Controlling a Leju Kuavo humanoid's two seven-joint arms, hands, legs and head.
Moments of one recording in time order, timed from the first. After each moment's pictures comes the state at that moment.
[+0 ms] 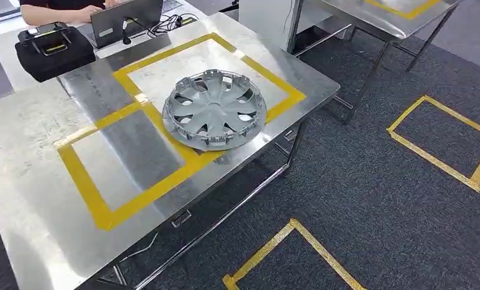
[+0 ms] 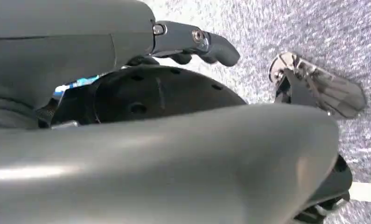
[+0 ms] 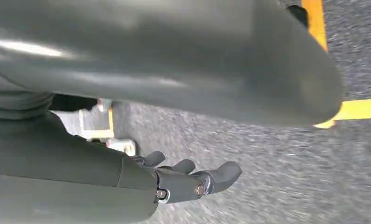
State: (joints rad) left arm -0.11 -0.11 -1.04 -0.17 1.29 0.37 0.05; right arm -0.12 0.05 -0.35 -0.19 -0.31 -0.34 -0.02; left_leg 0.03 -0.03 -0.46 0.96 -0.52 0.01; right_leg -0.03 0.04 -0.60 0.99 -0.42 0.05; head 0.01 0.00
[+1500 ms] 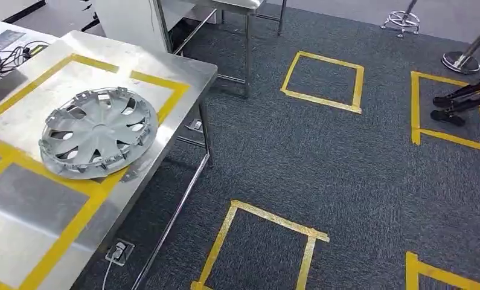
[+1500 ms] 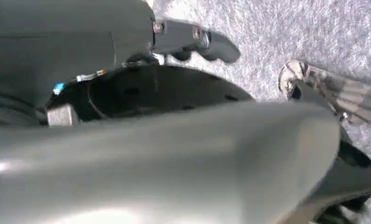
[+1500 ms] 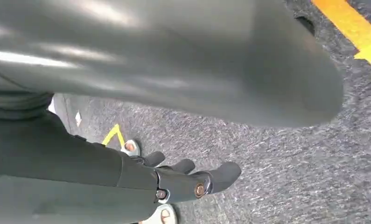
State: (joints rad) left arm -0.11 -0.12 -1.04 -0.17 1.30 0.36 0.05; right arm -0.11 0.05 -0.33 -0.19 -0.31 -0.30 -0.01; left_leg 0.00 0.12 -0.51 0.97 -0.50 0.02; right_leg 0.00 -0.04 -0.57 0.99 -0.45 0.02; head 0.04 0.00
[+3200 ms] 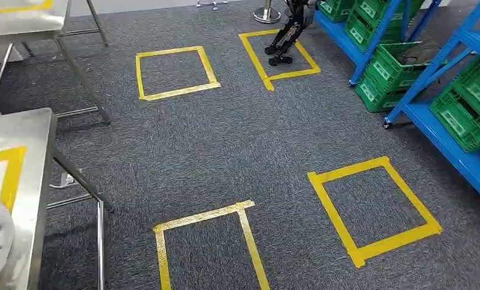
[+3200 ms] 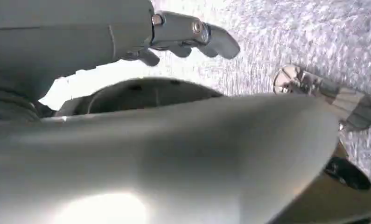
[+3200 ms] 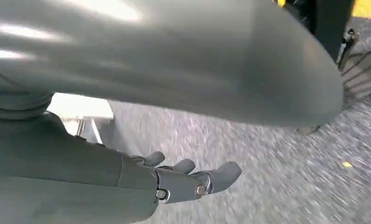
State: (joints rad) left arm -0.12 -0.10 -1.09 -0.17 1.21 0.44 0.08; right arm -0.10 0.11 -0.19 -0.18 -0.24 -0.15 0.08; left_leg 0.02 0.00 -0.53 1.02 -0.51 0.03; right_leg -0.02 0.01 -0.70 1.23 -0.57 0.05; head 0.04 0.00
